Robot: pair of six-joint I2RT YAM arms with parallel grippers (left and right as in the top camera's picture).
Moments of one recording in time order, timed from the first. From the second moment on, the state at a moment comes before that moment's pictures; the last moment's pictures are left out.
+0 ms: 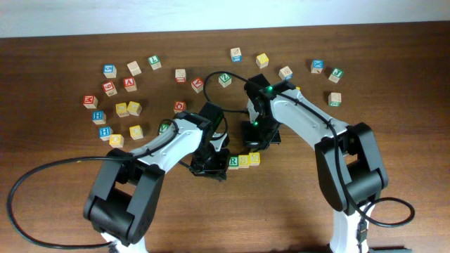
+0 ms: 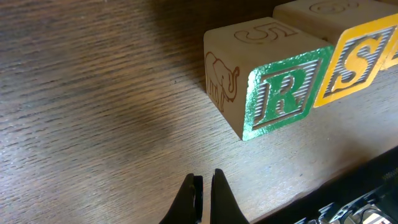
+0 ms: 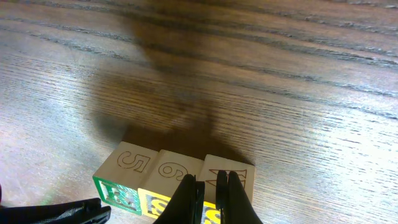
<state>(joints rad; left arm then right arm) -0.51 1.93 1.21 -0.93 0.43 -0.31 0.41 2.07 1.49 -1.05 -0.33 0.34</state>
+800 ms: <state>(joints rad) -0.51 1.93 1.21 -0.93 0.43 -0.31 0.41 2.07 1.49 -1.13 -0.29 0.34</state>
